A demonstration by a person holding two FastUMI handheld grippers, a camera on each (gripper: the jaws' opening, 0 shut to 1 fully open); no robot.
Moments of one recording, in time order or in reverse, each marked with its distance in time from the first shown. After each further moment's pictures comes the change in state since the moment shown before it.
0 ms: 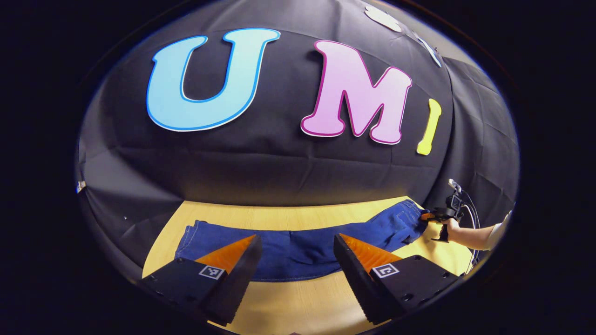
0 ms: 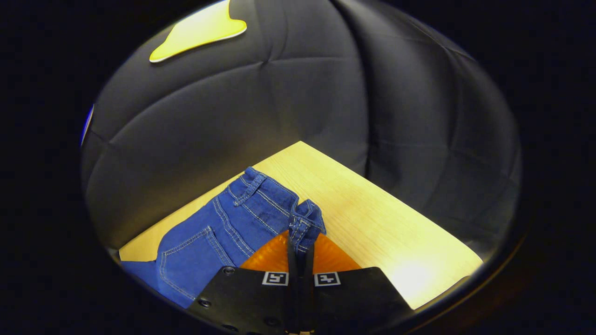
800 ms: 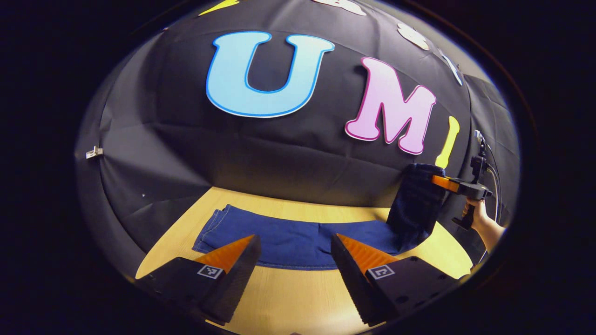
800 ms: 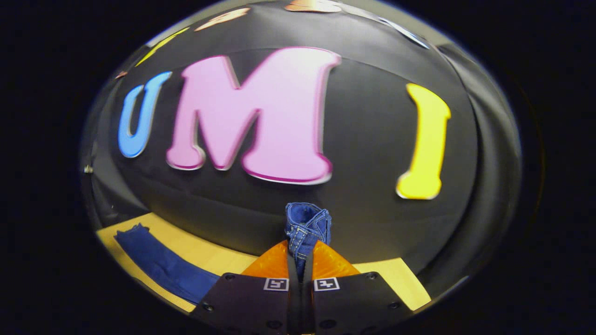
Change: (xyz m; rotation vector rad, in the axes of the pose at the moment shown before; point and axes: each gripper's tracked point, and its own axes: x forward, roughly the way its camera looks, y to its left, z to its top) left arm -0.050 0.085 -0.043 -0.132 -0.052 0.097; right arm -0.191 0.101 0.005 -0.634 -0.470 0.512
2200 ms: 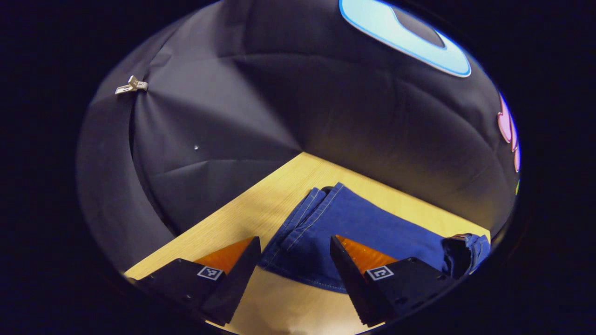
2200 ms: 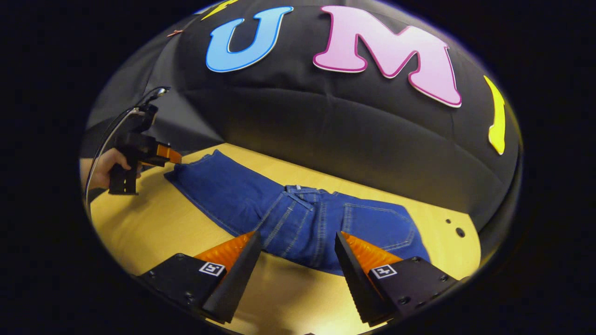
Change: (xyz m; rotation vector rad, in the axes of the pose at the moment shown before) left arm 0.144 0.244 -0.090 -0.216 0.177 0.478; right arm -0.060 -0.040 -0.262 -0.078 0.330 0.251
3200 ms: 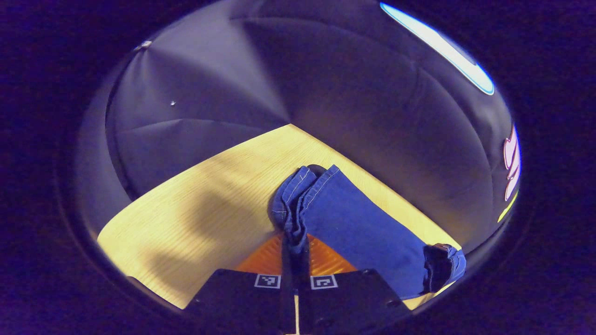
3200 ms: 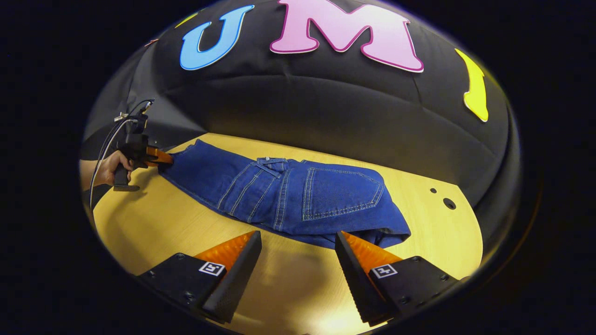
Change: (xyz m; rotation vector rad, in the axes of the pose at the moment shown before) left arm -0.001 -0.040 -0.006 -0.218 0.108 -0.223; right arm -0.023 -0.042 -0.046 0.120 0.107 -0.037
